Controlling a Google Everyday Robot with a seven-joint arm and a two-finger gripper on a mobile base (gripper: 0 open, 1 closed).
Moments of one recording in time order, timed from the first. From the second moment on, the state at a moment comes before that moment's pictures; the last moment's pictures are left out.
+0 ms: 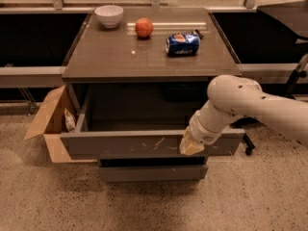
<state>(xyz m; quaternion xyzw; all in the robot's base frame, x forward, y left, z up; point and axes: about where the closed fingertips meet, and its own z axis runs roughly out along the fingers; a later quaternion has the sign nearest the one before) 0.519 -0.118 0.656 -0.69 0.70 0.11 0.14</state>
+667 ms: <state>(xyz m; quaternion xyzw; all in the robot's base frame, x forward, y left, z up) 0.535 -0.121 0.653 -0.69 0.70 0.11 0.15</state>
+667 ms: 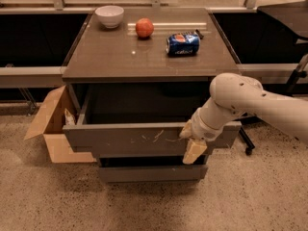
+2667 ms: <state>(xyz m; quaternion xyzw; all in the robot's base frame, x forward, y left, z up) 0.662 -0.047 0.524 -0.68 0.71 0.11 0.17</state>
